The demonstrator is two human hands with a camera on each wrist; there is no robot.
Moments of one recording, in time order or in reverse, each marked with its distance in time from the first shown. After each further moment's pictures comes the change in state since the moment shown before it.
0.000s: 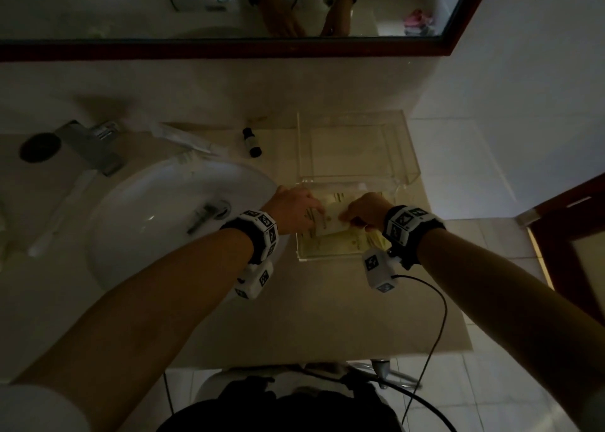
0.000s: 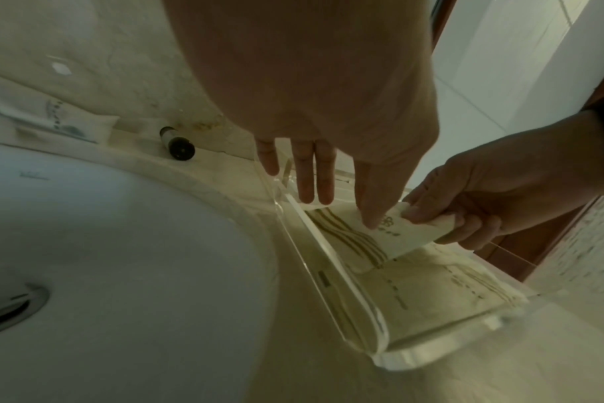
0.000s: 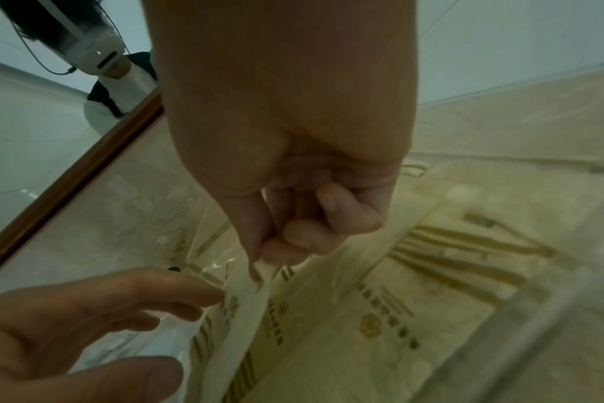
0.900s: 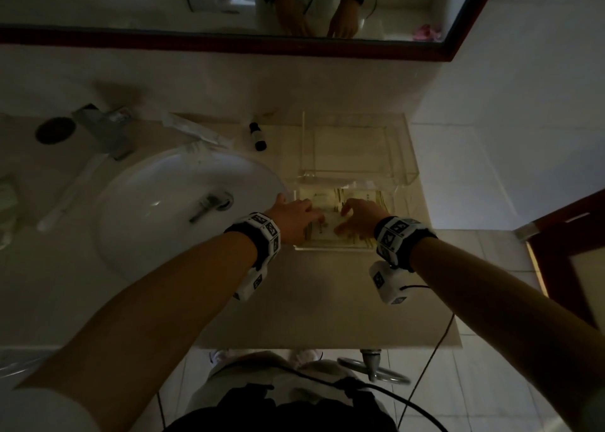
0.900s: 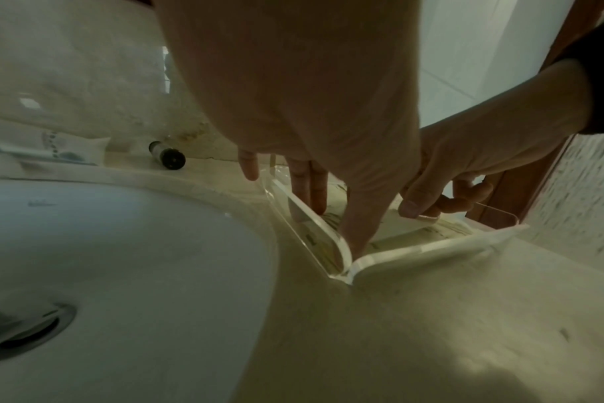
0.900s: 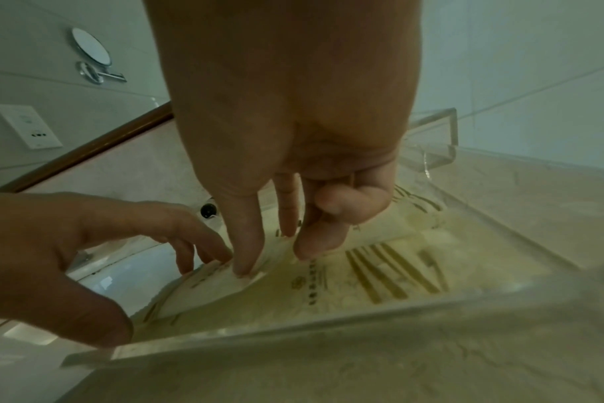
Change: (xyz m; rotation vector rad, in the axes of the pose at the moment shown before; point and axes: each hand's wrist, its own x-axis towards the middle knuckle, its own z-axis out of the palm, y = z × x) left_hand -0.027 0.022 0.014 0.256 -0.226 -0.002; right_hand -0.012 0.017 0.019 -0.535 0.081 -0.194
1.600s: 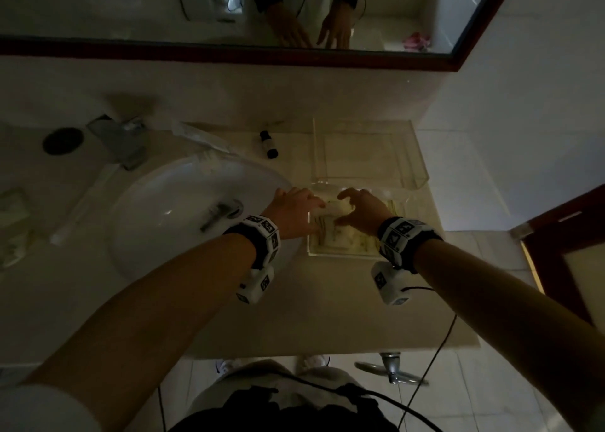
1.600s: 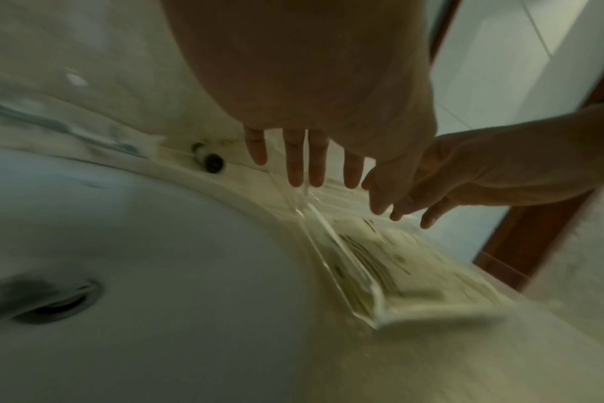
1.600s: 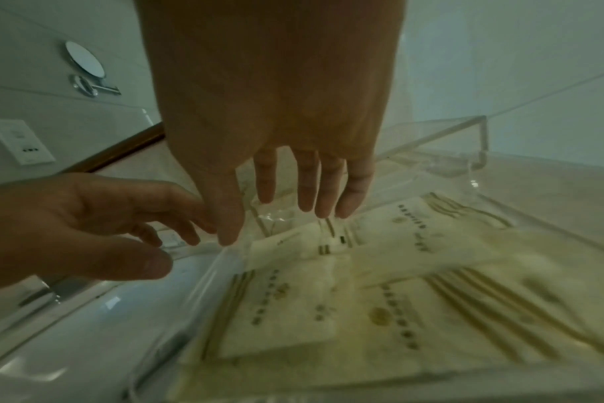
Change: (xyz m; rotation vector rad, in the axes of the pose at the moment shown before) left_hand -0.017 -0.035 -0.004 -0.199 0.313 -0.053; right_hand -0.001 -0.037 0.005 0.075 0.180 -0.094
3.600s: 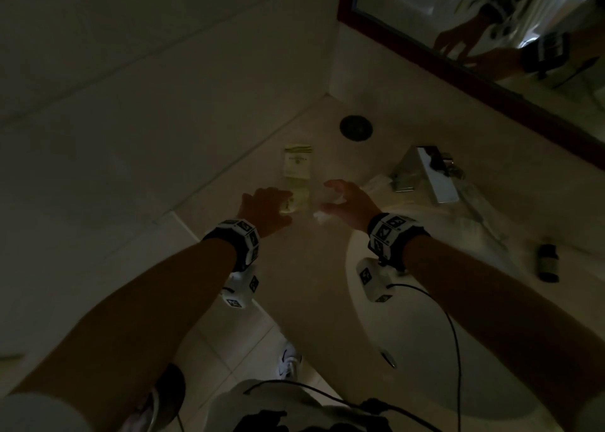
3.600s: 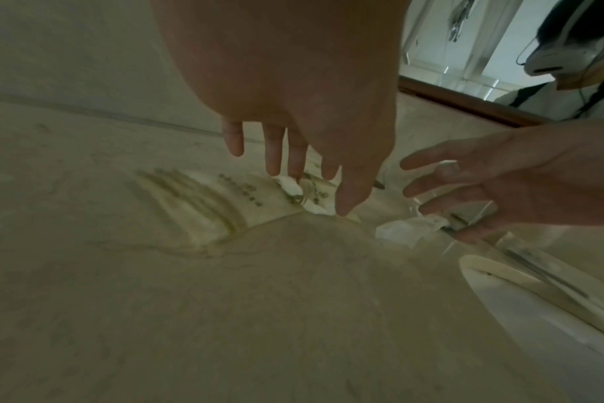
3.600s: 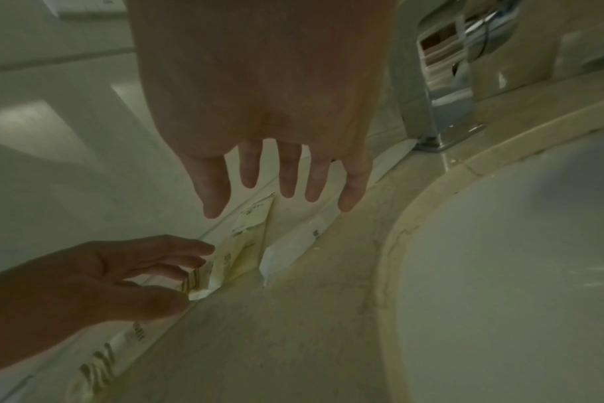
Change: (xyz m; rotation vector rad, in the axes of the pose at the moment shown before) left_hand -0.348 -0.378 0.013 -0.324 0.146 -1.036; right_hand 0.068 -0.471 0.248 -0.062 -0.443 -0.612
